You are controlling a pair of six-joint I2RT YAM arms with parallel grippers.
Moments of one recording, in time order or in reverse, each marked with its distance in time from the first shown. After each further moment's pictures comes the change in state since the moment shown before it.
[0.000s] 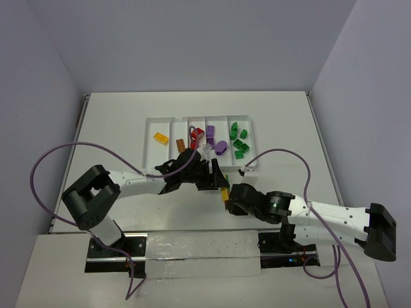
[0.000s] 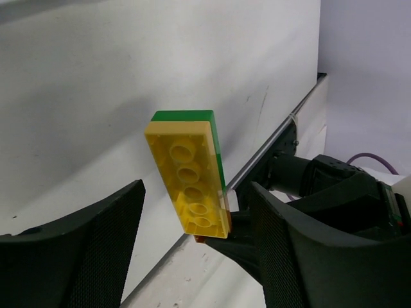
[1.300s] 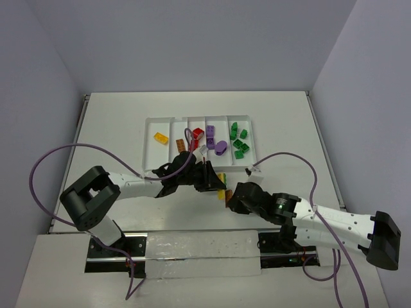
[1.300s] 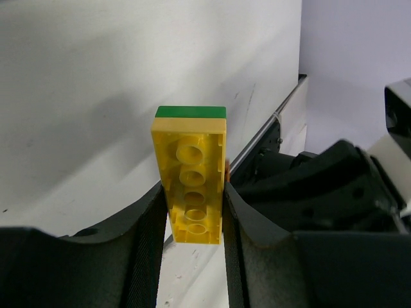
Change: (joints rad) left arm 0.012 -0.007 -0.076 0.137 0.041 -0.073; right arm -0.063 -0.077 -0.067 0.073 -0.045 0.041
